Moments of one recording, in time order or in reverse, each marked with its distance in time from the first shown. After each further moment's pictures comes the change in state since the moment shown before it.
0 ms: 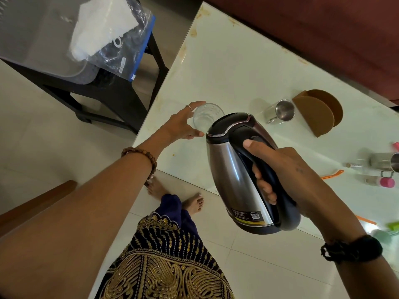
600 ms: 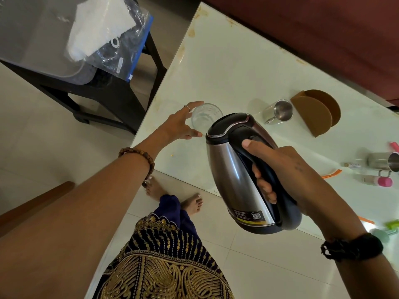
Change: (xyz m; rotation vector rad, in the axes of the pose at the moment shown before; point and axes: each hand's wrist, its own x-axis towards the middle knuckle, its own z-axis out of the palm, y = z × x) left_hand 0.001 0.000 -0.001 0.017 -0.012 -0.007; right_hand 0.001 0.003 -0.001 -0.029 0.058 0.004
